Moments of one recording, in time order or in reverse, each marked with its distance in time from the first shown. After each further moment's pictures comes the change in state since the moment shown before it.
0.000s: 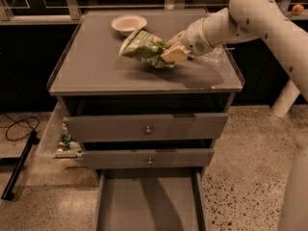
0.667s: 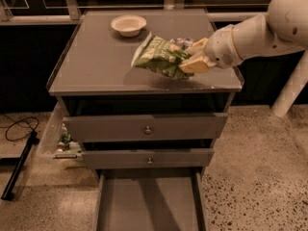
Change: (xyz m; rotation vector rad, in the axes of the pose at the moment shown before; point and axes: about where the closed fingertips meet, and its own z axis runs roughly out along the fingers) arm 0.010 0.063 -0.070 0.024 -0.003 -0.058
